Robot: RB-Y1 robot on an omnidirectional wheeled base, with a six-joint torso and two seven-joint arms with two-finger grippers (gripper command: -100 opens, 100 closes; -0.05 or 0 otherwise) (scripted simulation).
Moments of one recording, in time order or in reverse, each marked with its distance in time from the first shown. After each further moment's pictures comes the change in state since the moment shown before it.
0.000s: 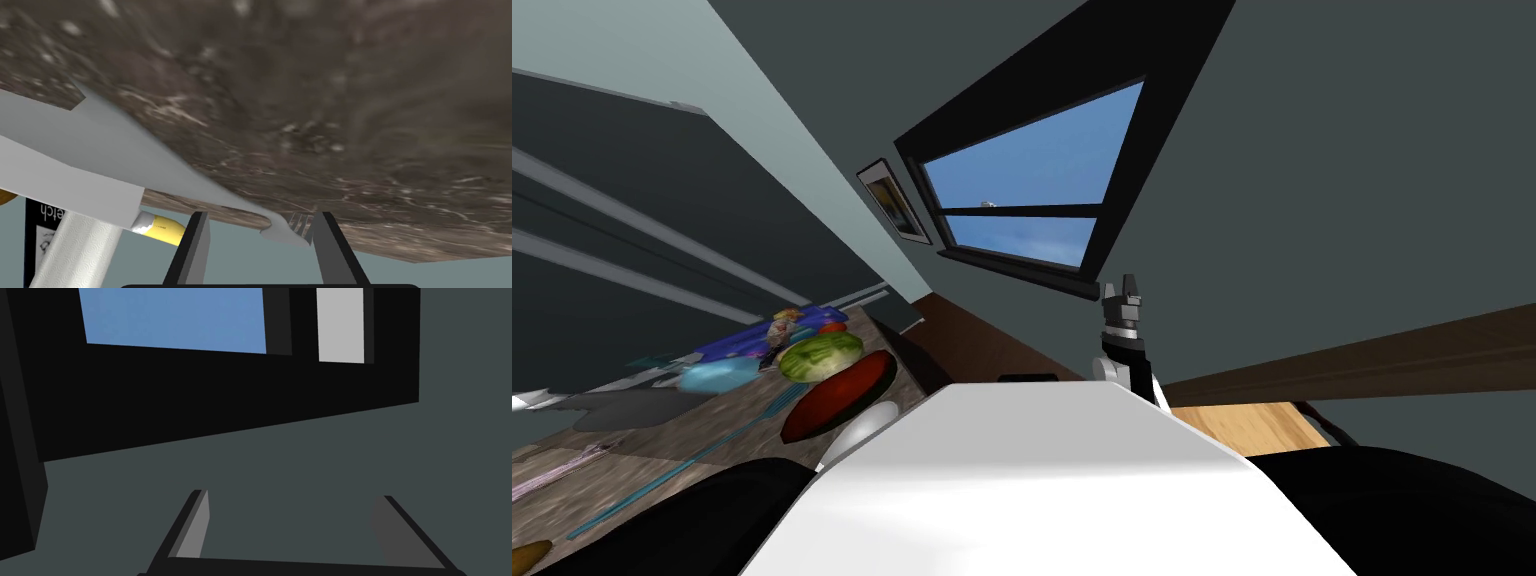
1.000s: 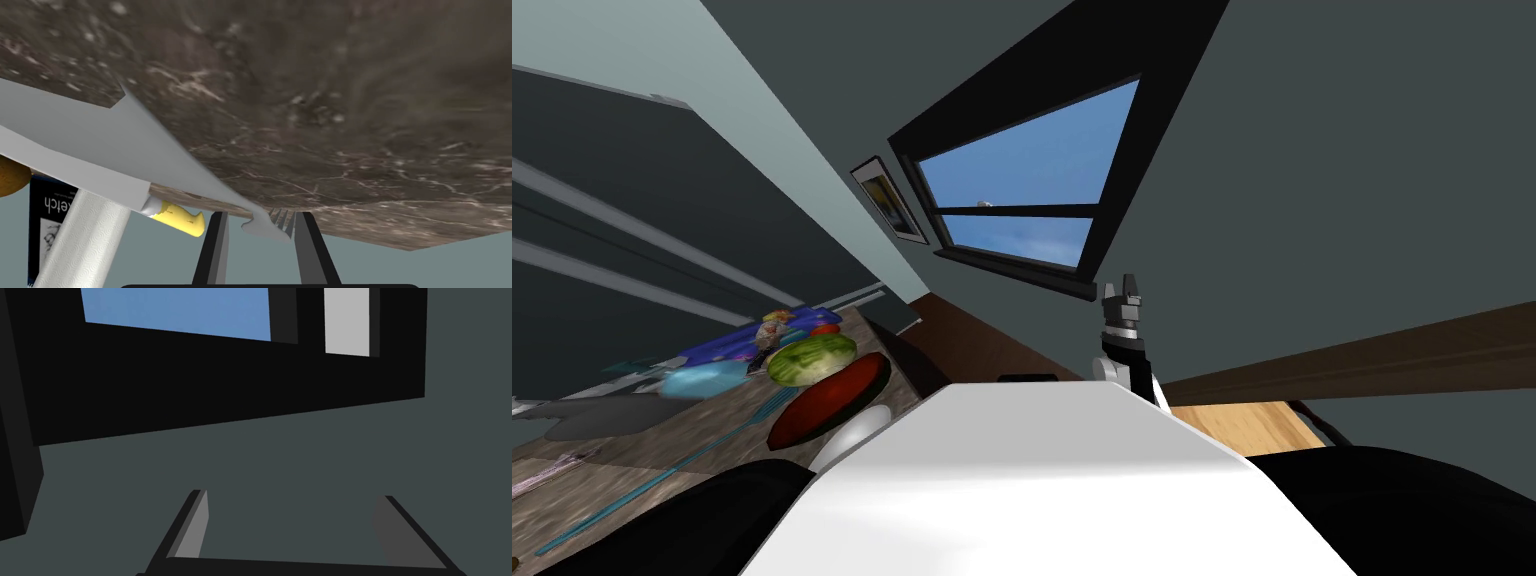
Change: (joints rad) left arm 0.030 0.023 0.023 -0.028 0.041 0.036 -0.004; right arm 0.000 0.000 0.000 0.000 0.000 0.000 0.000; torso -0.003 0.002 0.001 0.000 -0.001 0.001
